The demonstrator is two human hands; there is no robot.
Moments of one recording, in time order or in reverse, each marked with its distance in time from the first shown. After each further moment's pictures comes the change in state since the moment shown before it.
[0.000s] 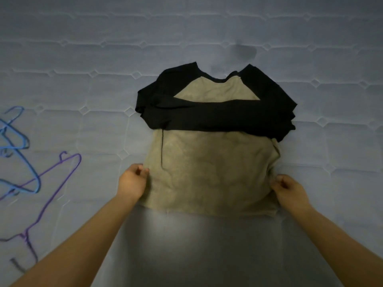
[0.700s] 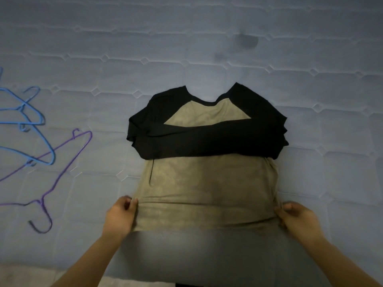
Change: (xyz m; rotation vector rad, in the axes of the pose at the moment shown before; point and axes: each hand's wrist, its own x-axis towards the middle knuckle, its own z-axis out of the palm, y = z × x) left_hand -0.094 -0.112 -0.010 0.076 -0.018 -0.116; right_hand -0.073 0.086 -0.015 -0.083 -0.045 0.093
